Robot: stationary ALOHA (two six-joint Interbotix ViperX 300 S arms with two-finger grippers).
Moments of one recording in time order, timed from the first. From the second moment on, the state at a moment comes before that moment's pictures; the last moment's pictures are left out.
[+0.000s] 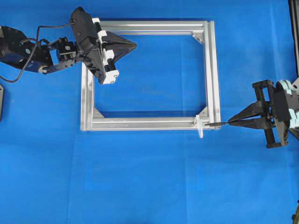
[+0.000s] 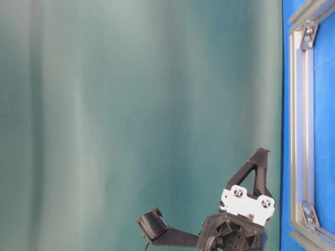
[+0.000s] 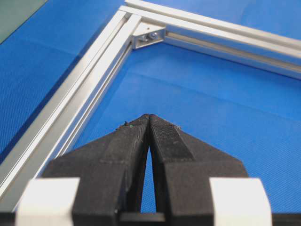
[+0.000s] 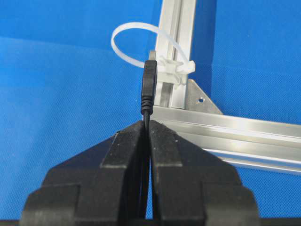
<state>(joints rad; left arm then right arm) 0.27 0.13 0.87 -0.09 -0.75 0.00 0.18 -0.61 1.41 0.09 -0.31 0.09</state>
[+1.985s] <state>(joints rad) -0.03 0.13 0.88 -0.09 -0.75 -0.05 0.18 -0.15 1.20 0.09 -0.55 0.09</state>
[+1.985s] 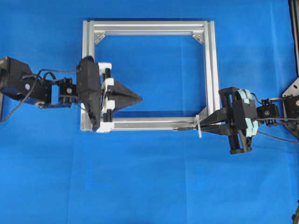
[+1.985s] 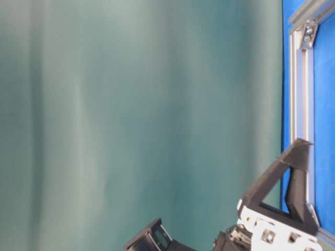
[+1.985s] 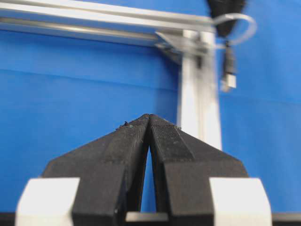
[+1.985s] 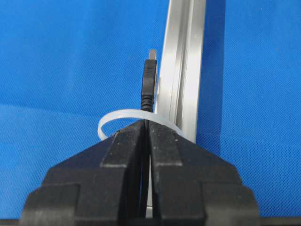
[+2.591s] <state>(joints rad) -0.09 0.13 0.88 -0.09 -0.72 -0.11 0.18 -0.16 1.20 0.09 -0.55 0.09</state>
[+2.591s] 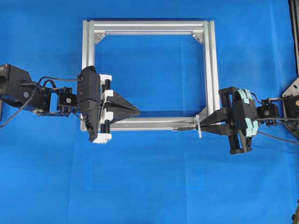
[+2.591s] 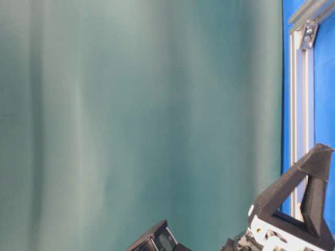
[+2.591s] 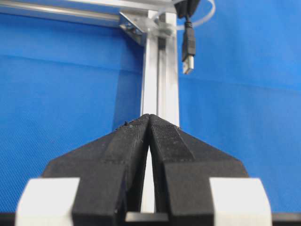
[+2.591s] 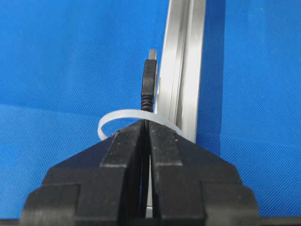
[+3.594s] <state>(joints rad) -0.12 0.32 0.42 -0.09 -0.44 -0.11 0.18 -0.15 1.20 0.09 -0.56 0.08</state>
